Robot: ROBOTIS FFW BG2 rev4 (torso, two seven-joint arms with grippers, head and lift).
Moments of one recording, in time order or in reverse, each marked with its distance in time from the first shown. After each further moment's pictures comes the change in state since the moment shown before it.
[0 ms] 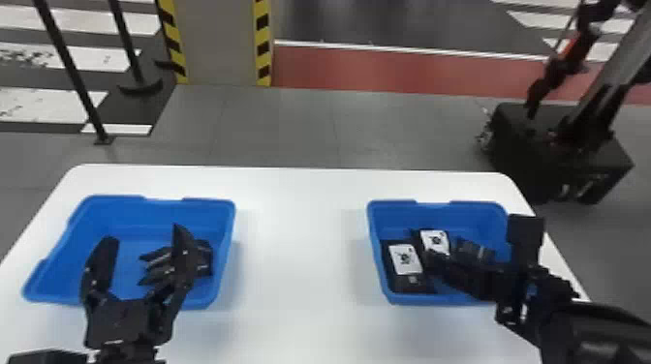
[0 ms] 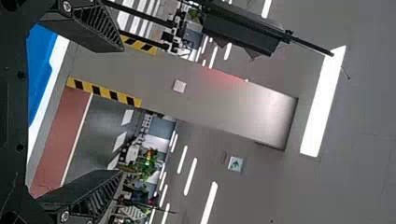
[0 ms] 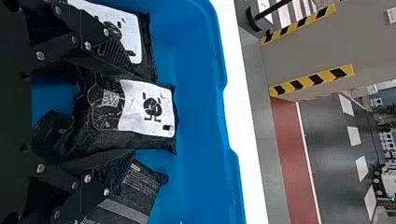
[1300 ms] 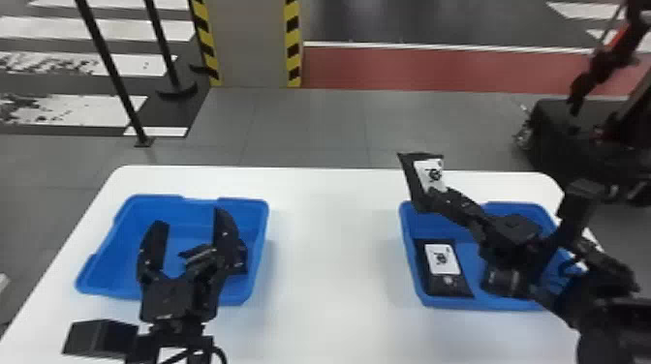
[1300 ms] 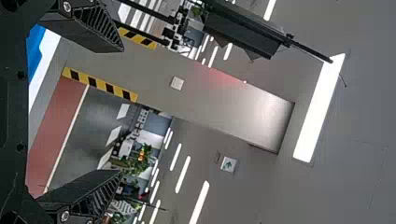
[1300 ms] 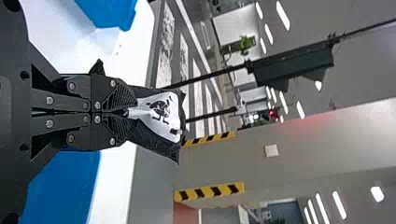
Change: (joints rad) left arm -0.045 0.000 -0.031 -0.003 0.078 0.019 -0.017; right arm 0.028 -0.008 0.066 -0.081 -0.096 -0.418 0.378
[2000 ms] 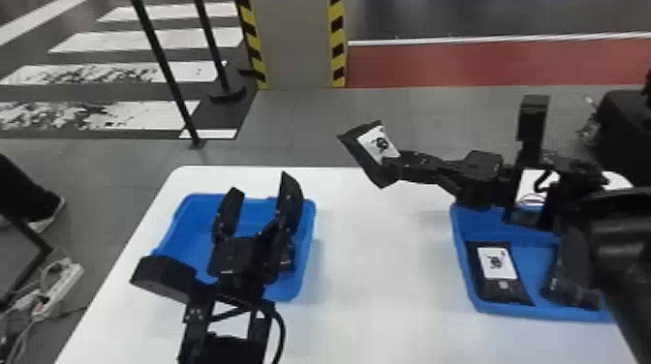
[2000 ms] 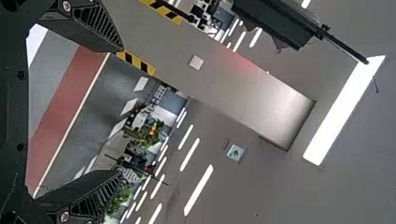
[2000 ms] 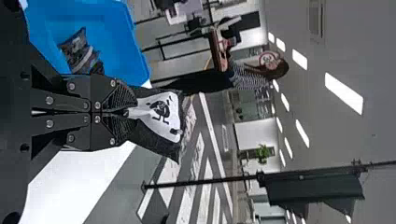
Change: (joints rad) left arm 0.011 0.026 -0.026 -0.257 0.113 0.310 -0.008; right arm -0.390 -0.005 0.276 0.242 0.073 0.071 0.301
